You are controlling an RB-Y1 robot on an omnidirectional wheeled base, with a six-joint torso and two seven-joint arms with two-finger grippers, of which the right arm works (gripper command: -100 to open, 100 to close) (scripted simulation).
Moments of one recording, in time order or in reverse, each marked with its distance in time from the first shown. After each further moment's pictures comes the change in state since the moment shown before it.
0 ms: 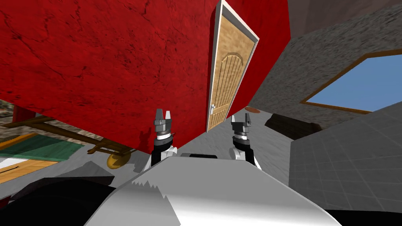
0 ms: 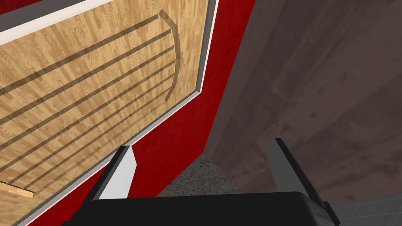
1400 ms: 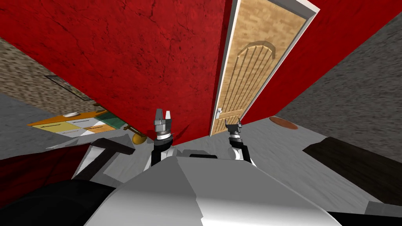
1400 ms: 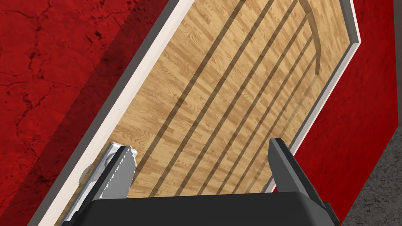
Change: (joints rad) arm -0.093 -0.164 0.107 0.220 -0.407 0.032 -0.247
